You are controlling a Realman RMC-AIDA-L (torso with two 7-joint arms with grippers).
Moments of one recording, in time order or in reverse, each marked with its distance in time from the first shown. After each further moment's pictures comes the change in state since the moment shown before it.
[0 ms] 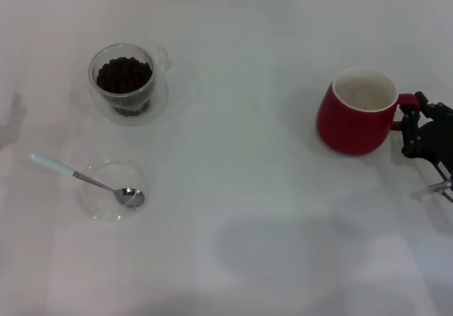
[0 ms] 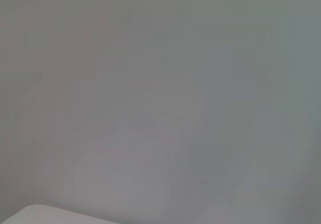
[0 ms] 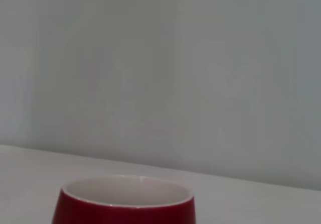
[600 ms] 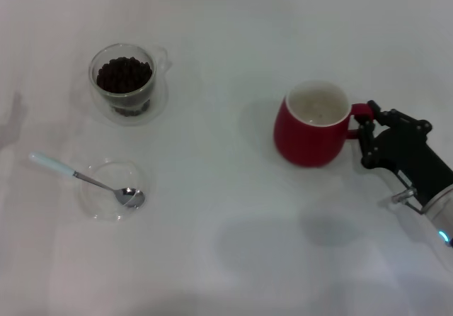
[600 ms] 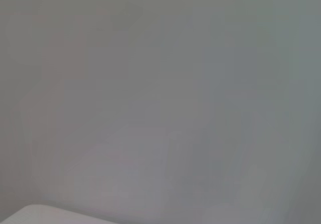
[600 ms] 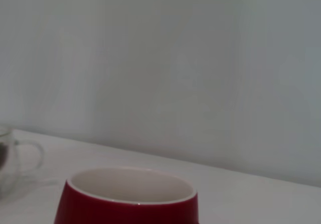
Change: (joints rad) left arm 0.000 -0.002 0.000 0.003 0.000 -0.001 0.000; right arm 0.019 0.003 -0.065 -0.069 -0.046 0.040 -0.050
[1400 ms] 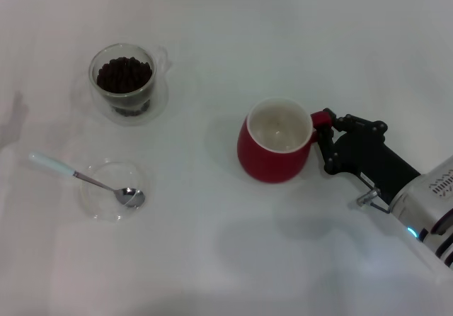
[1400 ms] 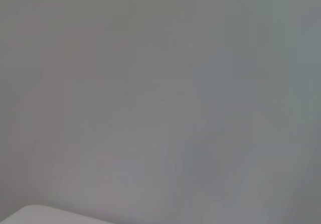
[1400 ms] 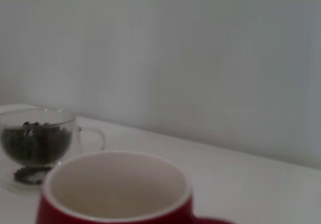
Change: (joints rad) left arm -0.002 -0.002 0.000 0.001 -0.001 0.000 0.000; right arm 0.051 0.000 -0.004 -0.063 -0.075 0.123 -0.006
